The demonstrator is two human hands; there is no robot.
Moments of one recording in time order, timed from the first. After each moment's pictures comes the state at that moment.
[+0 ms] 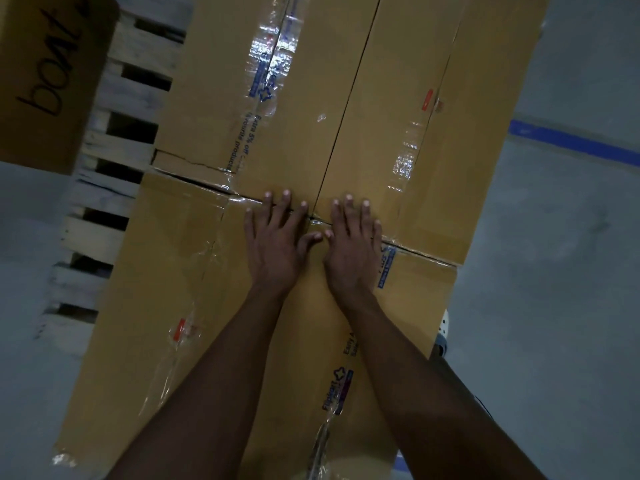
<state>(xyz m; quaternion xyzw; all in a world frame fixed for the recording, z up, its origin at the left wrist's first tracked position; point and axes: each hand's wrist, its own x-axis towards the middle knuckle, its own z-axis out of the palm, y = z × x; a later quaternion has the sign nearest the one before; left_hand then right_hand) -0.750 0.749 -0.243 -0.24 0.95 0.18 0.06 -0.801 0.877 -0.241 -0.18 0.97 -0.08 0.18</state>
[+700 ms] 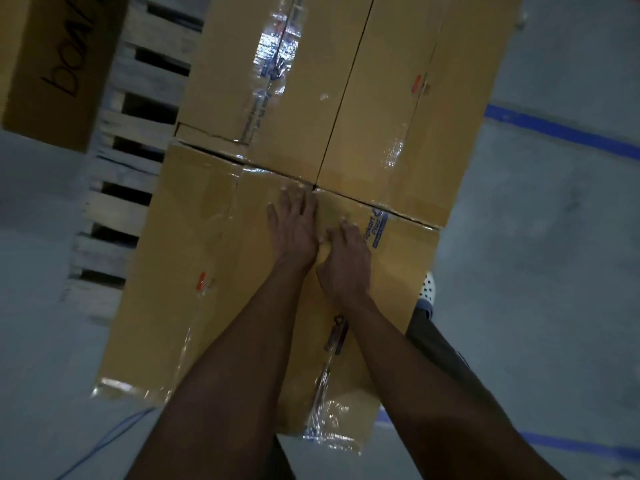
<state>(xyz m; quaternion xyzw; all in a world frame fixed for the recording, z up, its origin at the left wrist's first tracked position) -0.726 0.783 -0.193 -0.23 0.93 0.17 0.22 -0.725 0.898 -0.155 -0.13 0.93 -0.15 0.30</state>
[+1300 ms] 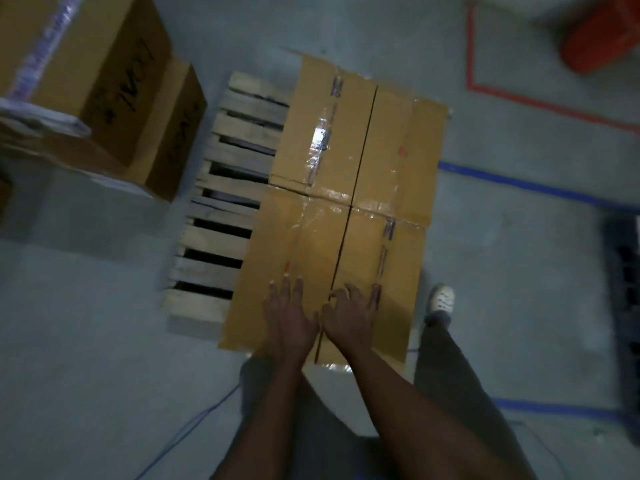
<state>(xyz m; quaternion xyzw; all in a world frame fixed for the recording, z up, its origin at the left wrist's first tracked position) -0.432 0.710 0.055 -0.31 0.89 0.29 0.19 -0.490 0.804 0.084 0.00 0.94 -0.14 0.30</state>
